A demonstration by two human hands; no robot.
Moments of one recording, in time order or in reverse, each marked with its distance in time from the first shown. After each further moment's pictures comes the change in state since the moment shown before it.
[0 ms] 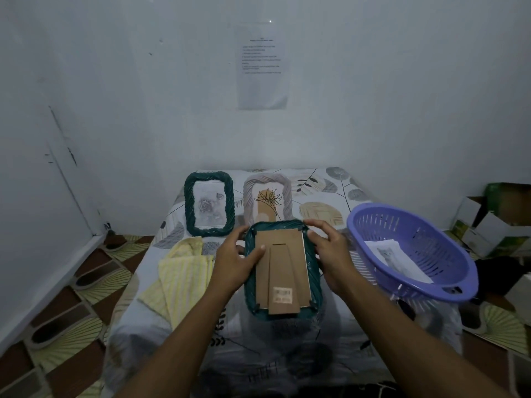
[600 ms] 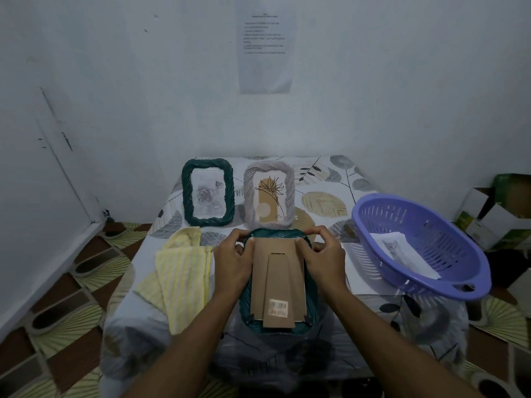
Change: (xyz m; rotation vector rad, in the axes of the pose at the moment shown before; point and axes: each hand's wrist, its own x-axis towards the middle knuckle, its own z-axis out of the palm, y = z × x) left_hand -0.003 -0.020 0.022 -0.008 0.262 0.048; right_hand -0.007 0.041 0.008 -0.368 0.133 -0.221
